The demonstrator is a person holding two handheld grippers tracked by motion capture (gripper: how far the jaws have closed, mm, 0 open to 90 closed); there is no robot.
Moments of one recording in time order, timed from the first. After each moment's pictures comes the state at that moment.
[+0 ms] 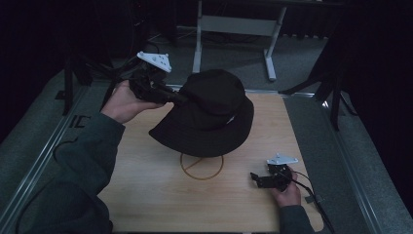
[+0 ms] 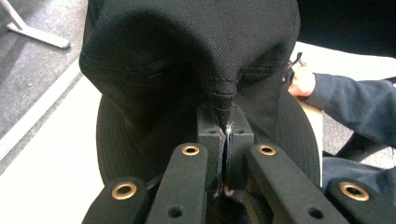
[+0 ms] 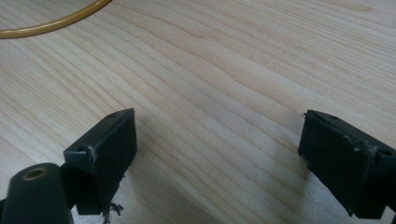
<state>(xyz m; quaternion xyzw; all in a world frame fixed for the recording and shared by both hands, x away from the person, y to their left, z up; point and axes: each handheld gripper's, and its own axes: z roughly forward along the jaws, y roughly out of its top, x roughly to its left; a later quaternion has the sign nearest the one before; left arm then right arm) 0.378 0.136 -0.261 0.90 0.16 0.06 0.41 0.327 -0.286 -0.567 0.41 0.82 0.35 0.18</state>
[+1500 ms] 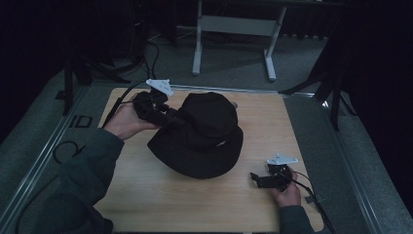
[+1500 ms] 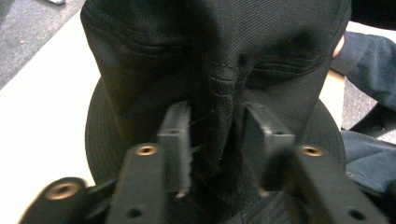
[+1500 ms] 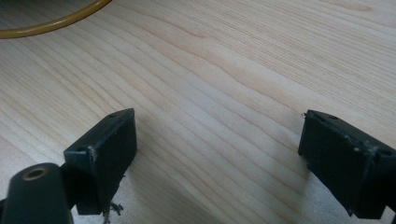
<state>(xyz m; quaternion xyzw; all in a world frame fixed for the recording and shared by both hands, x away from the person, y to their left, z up) 0.377 0.140 -0.319 0.91 0.20 0.05 0.37 0.326 -0.286 -0.567 0.41 0.82 0.35 0.18</state>
